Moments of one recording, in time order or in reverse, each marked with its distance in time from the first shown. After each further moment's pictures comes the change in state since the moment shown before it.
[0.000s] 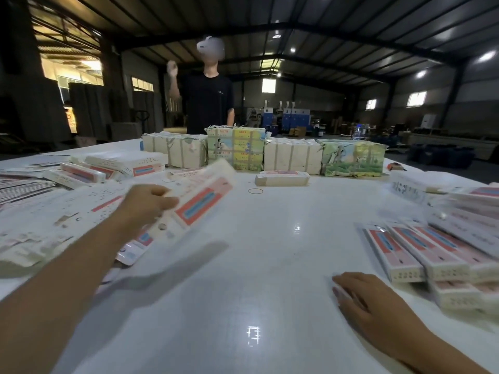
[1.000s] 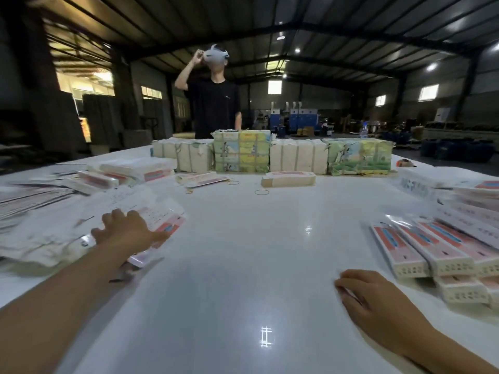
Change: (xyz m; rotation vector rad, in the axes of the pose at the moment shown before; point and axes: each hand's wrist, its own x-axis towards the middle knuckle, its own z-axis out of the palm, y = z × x) left_hand 0.017 -0.059 -0.015 1.050 0.157 -0.278; right_hand -0.002 0.005 0.002 -0.129 0.023 -0.103
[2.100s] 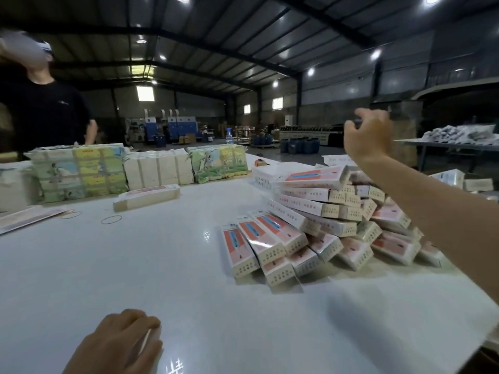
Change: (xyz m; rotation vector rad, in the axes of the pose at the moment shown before) left_hand -0.213 0.160 0.041 -0.640 0.135 1.206; right_hand 0.031 0.185 -0.265 -0.086 0.967 0.670
